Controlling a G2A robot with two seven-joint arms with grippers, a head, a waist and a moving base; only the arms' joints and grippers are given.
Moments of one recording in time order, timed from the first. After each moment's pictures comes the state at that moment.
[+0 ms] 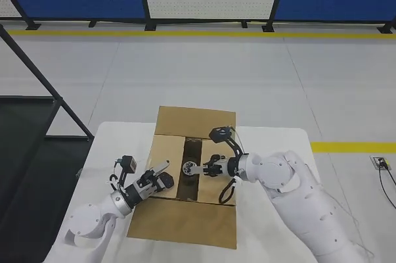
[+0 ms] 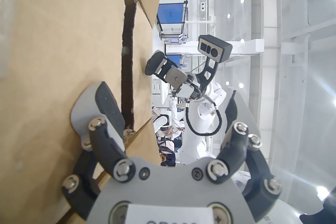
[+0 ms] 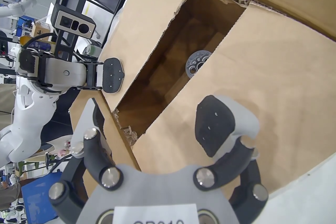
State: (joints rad) left arm 1.10 -1.13 -1.36 -1.57 -0.39 -0.06 -0.72; right arm -0.58 -1.32 1.01 -1.35 -0.43 -0.11 1.00
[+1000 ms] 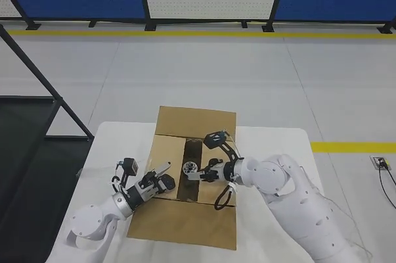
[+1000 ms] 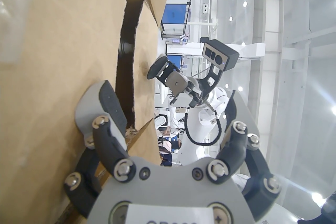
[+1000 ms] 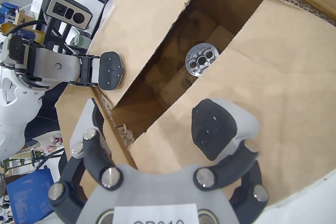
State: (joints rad) left arm 1.12 -1.13 -1.36 -1.58 -0.40 -0.05 -0.70; right arm -0.59 -1.32 0.98 -1.39 -0.47 -0.10 1.00
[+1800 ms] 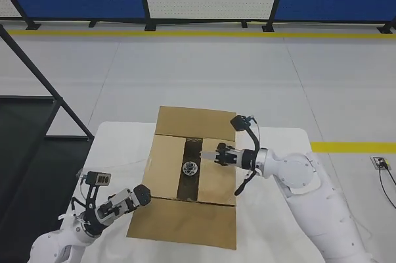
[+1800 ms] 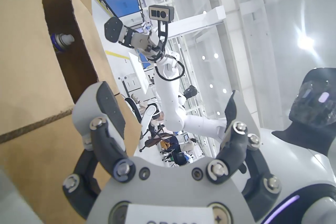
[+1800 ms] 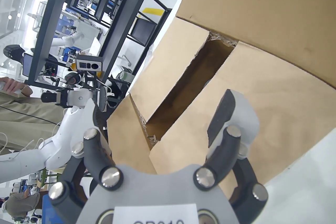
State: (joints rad) left arm 1.34 -1.09 -1.61 -1.62 -0.67 -0.45 -1.08; right arm -0.64 -1.29 1.16 -1.39 -0.23 -0.19 0.92
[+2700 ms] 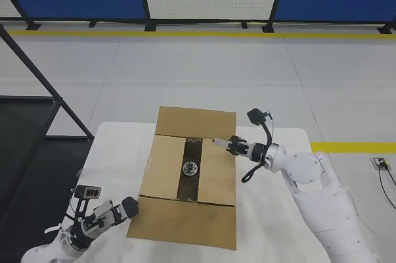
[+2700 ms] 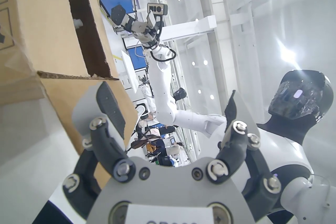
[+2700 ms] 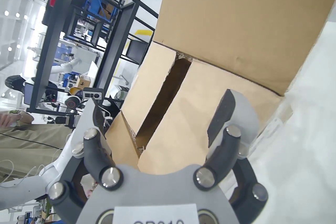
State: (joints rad) left arm 1.40 -1.08 -1.68 -1.55 -0.79 -0.45 -1.17; right arm -0.62 -1.28 1.21 -1.27 -0.19 -0.20 0.83
